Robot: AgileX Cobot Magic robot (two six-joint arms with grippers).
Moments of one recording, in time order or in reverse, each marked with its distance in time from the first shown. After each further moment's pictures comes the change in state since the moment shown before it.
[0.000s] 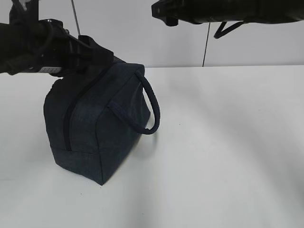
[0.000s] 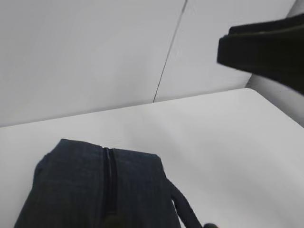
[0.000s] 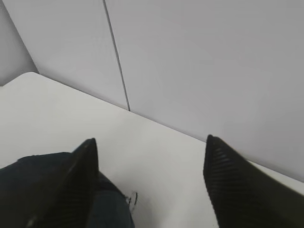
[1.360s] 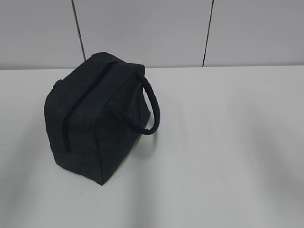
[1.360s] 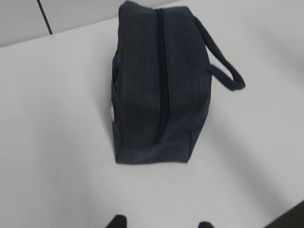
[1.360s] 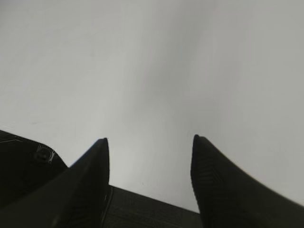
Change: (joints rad) left arm 0.000 -0.795 0.195 1.375 0.727 -1.223; right arm 0.000 -0.987 0.647 -1.722 0.848 1.607
